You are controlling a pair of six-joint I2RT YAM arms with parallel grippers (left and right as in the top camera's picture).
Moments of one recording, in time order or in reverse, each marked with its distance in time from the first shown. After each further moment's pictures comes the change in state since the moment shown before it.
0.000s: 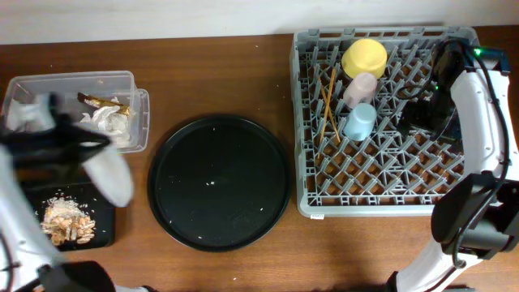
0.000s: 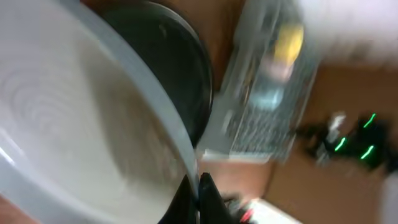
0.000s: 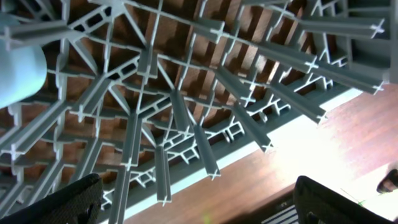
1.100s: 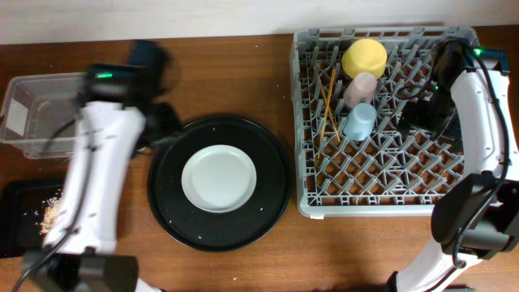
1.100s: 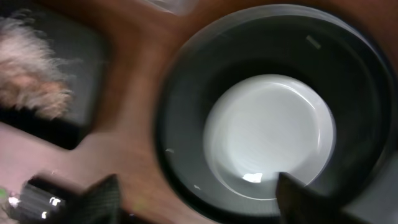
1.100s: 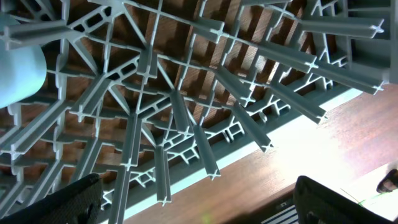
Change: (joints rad) left arm -0.608 0.072 0.045 0.090 -0.935 -0.633; right arm 0.000 0.000 0.000 0.000 0.000 0.000
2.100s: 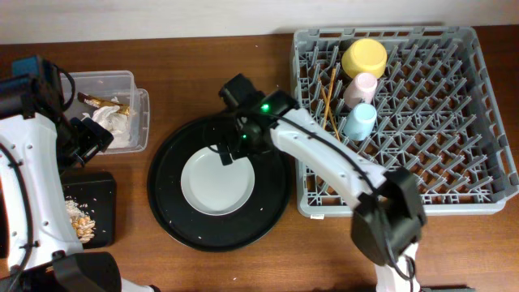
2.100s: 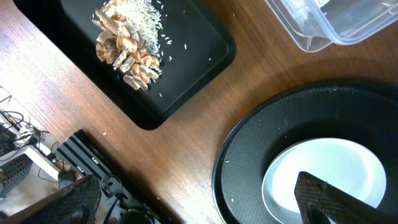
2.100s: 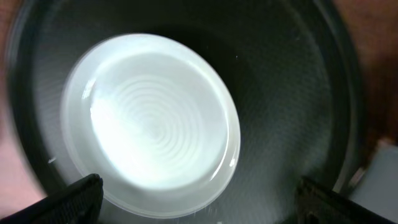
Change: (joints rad) left arm 0.381 -0.021 0.003 -0.090 -0.016 -0.002; right arm 0.882 0.150 -0.003 0.491 -0.312 0.072
